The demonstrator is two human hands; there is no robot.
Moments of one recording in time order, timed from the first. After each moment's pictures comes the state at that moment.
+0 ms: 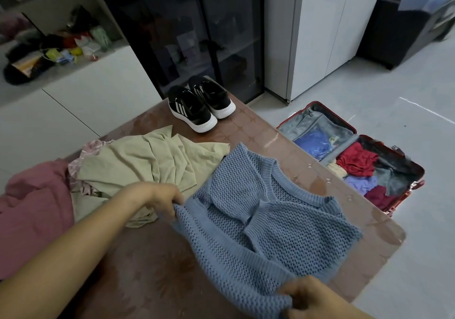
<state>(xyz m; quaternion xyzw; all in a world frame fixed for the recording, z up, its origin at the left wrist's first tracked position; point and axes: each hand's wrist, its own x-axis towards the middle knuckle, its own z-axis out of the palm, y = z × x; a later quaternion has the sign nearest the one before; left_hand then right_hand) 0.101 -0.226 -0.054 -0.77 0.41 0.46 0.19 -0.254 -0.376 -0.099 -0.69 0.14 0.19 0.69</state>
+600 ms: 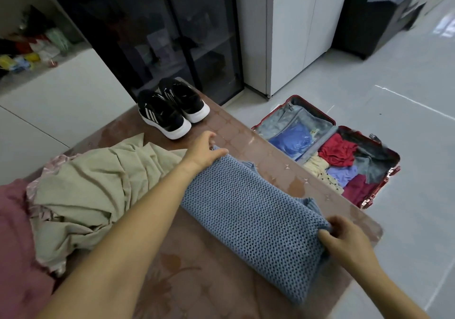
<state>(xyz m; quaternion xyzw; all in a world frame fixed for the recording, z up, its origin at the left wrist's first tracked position) 0.087 -0.395 -0.087 -0.89 0.32 0.21 -0.26 -0.257 -0.469 -0.108 -0.73 0.53 0.01 0.42</state>
